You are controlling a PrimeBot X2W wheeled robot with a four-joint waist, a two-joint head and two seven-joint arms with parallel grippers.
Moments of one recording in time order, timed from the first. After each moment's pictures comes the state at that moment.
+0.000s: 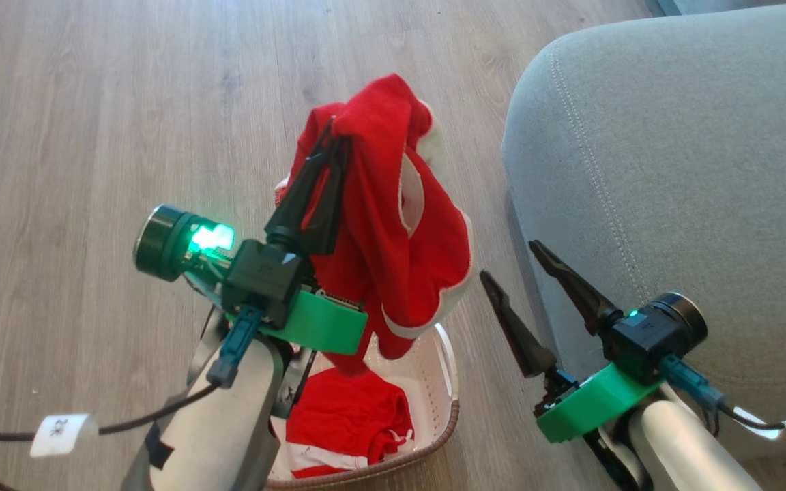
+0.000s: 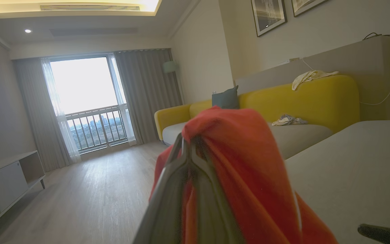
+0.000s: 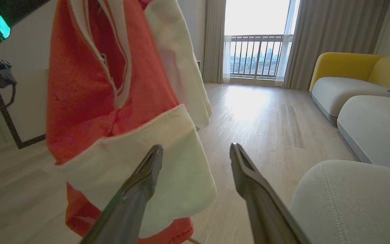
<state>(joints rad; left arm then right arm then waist) -0.37 0.06 -0.42 -0.04 -0.03 0.15 -0.26 -0.16 -0.20 0.40 0.10 0.23 0.13 -0.25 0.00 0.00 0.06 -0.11</state>
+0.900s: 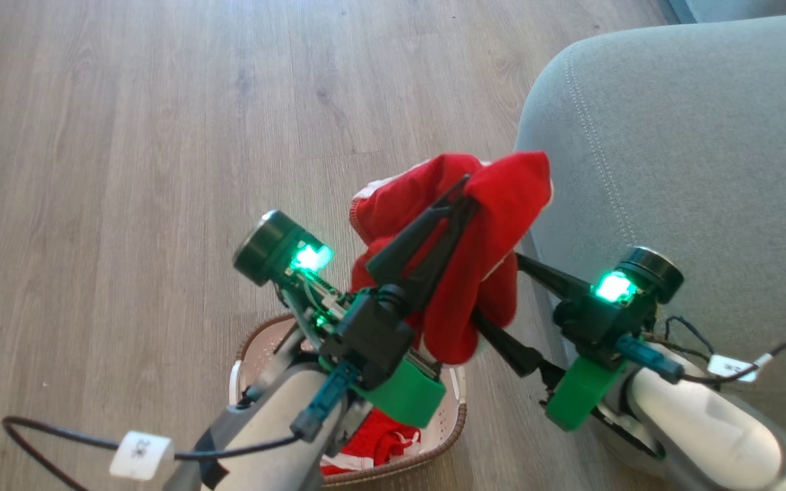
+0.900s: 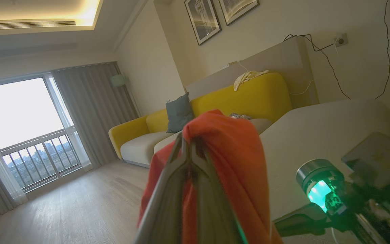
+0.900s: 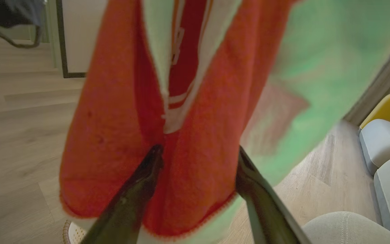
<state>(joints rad) -0.40 0.07 -0.64 -0.07 0.01 0.06 -0.26 -0.41 -0.44 0.76 0.16 0.27 0.13 -0.25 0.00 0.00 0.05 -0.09</state>
